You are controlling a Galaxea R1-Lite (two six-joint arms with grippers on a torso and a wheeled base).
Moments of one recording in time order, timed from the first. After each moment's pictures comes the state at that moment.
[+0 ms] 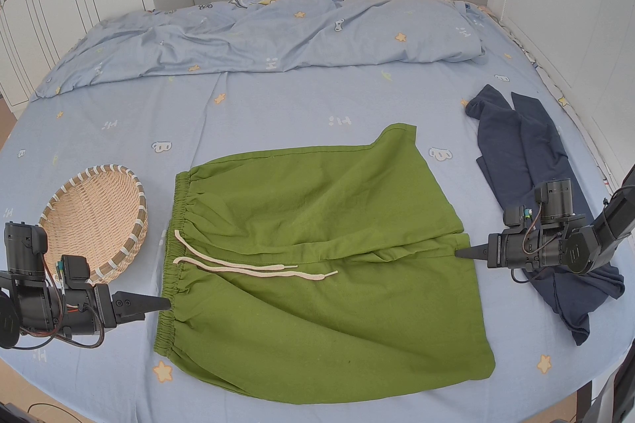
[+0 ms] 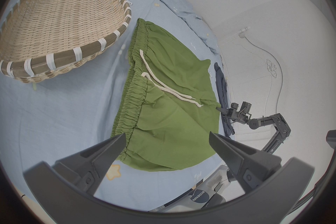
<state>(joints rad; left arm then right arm) 0.12 1.42 -0.36 -0.29 -0.73 -0.31 0.08 2.02 -0.76 -0.54 0.67 0.14</state>
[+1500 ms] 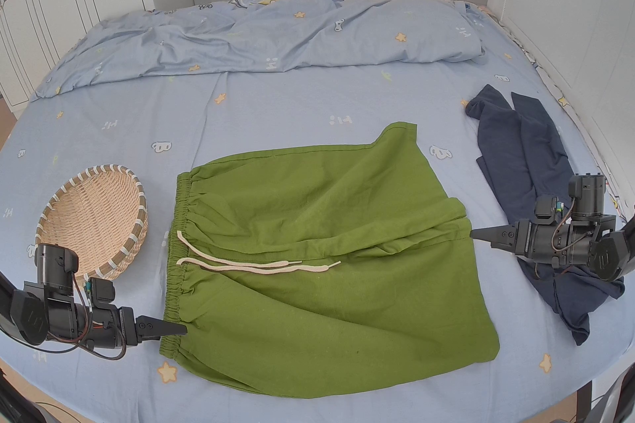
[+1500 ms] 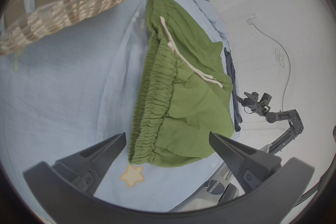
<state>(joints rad) 0.14 1.69 -0.31 -0.41 -0.76 -0.16 0.01 1.85 -0.62 -0.63 0.68 0.32</state>
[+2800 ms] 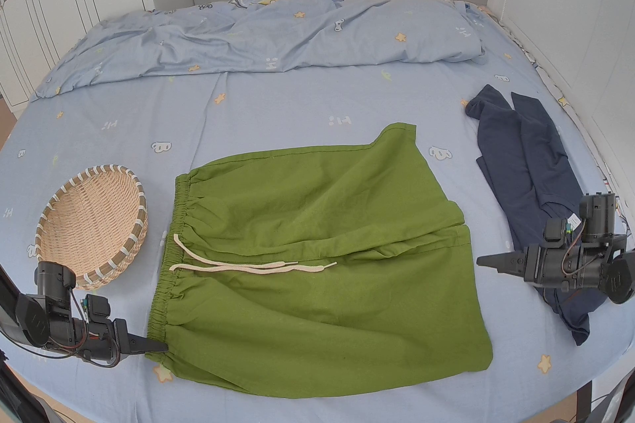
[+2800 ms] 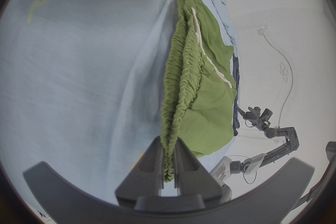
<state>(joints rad) 0.26 1.80 -0.26 -0.42 -0.82 -0.13 0.02 1.75 -0.46 -0.63 0.68 0.31</state>
